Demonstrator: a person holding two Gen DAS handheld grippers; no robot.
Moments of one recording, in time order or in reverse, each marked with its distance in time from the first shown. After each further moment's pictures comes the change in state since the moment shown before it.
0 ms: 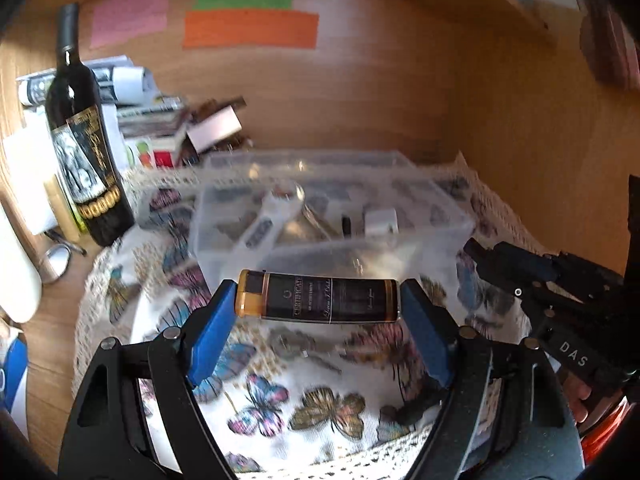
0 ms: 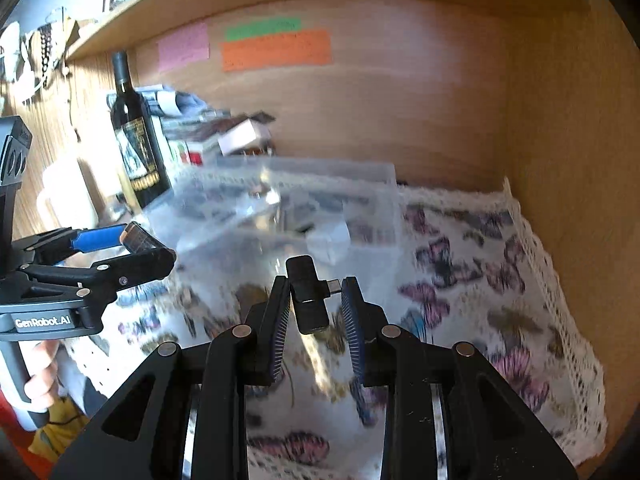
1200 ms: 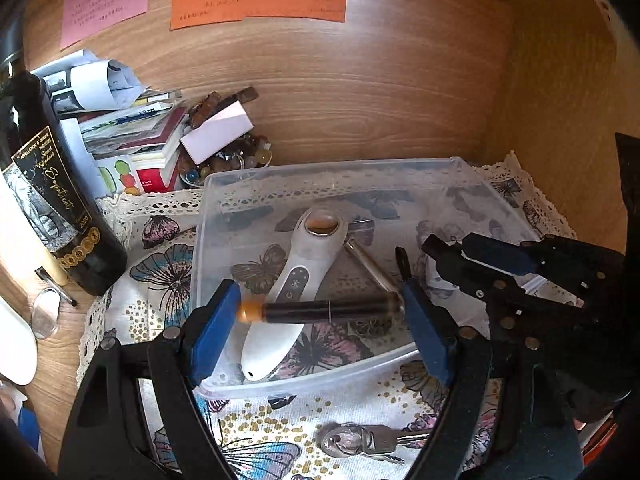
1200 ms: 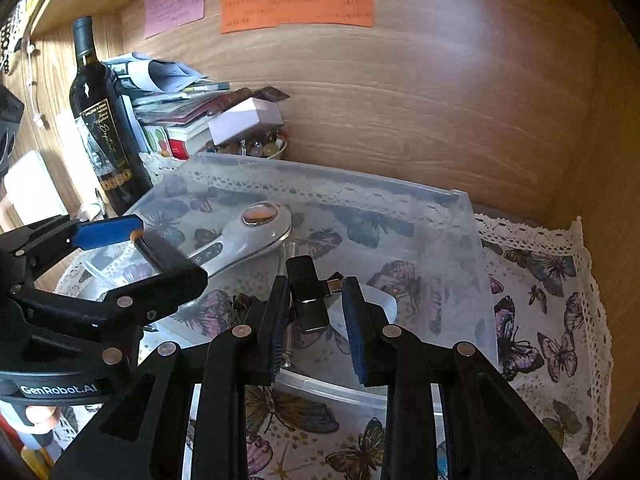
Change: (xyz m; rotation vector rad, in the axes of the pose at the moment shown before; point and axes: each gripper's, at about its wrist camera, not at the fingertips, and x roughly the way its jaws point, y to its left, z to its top) left arm 0.086 0.025 0.047 0.035 0.082 0.070; right arm 0.103 0.016 0.052 -0.061 0.130 0.039
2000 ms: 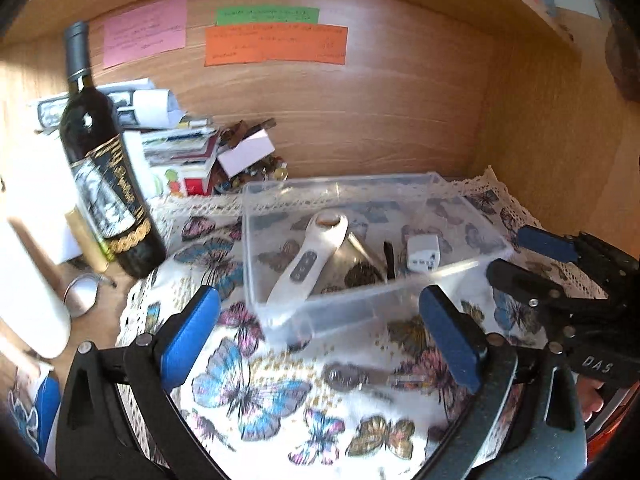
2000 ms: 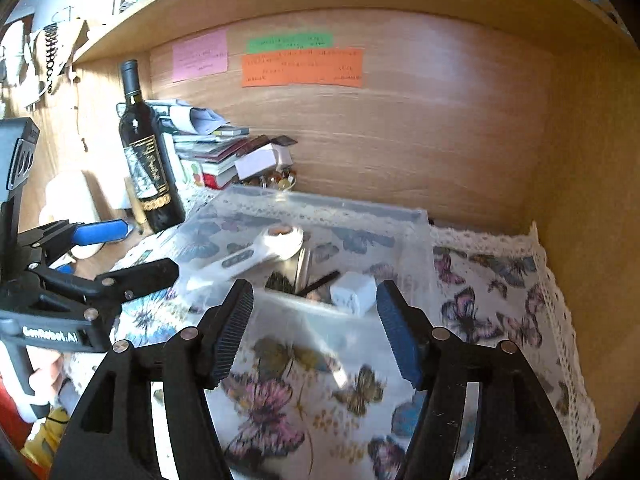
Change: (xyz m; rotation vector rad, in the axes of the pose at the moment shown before) left arm -0.078 0.008 -0.032 -0.006 -0.084 0.002; right arm -0.085 0.005 -0.030 0.010 -0.133 -0.003
